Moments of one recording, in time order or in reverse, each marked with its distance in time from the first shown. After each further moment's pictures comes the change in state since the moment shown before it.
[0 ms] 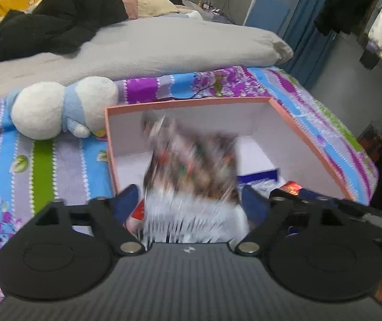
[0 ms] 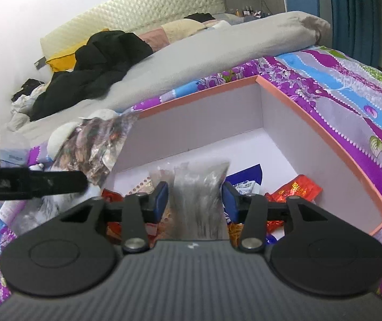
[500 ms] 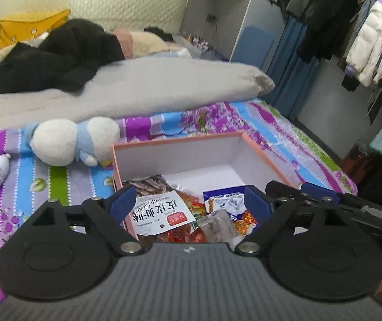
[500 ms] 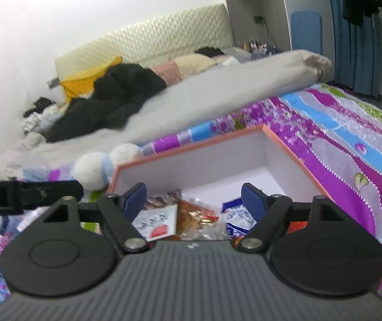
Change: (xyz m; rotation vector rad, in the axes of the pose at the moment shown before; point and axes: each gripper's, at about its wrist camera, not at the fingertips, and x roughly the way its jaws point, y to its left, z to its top) left arm -0.123 -0.017 -0.008 0.009 -0.167 -0.048; right arm -0.091 0.028 0.024 -0.044 -0.156 0.036
